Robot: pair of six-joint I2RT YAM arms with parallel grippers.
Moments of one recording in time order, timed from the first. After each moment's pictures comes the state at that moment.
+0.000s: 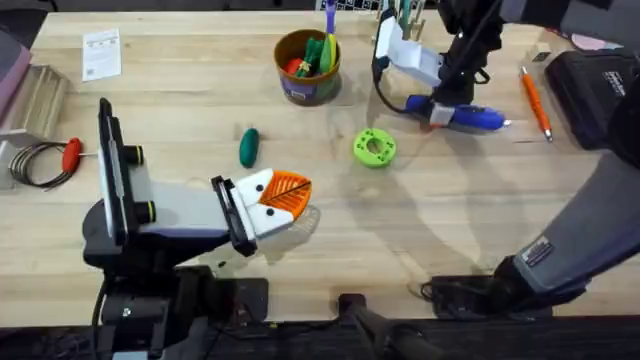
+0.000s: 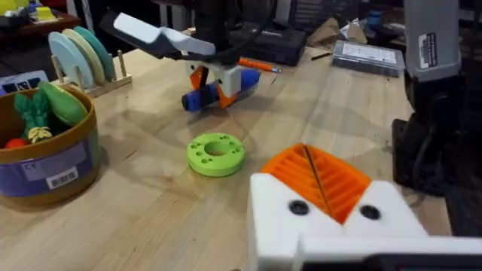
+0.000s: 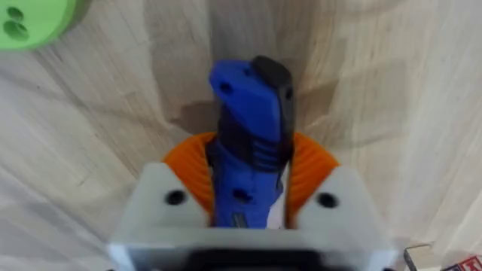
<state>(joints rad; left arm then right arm) 0.04 0.01 0.01 -0.13 1.18 0.03 0.14 2.00 1.51 -1.04 0.14 -1.20</state>
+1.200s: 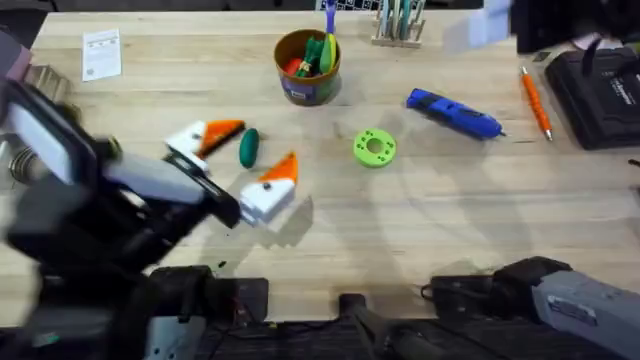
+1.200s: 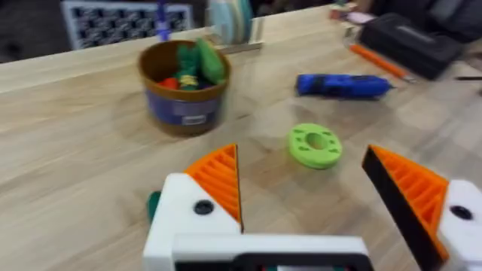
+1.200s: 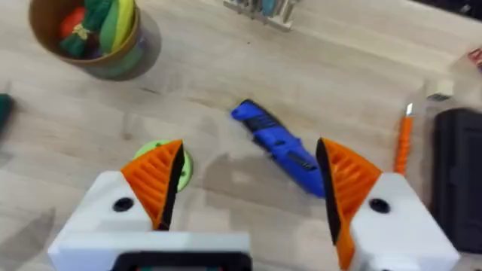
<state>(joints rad) 0.04 0.18 0.32 -0.45 0.69 0.04 0.27 1.21 1.40 -1.01 0.12 -0.03</state>
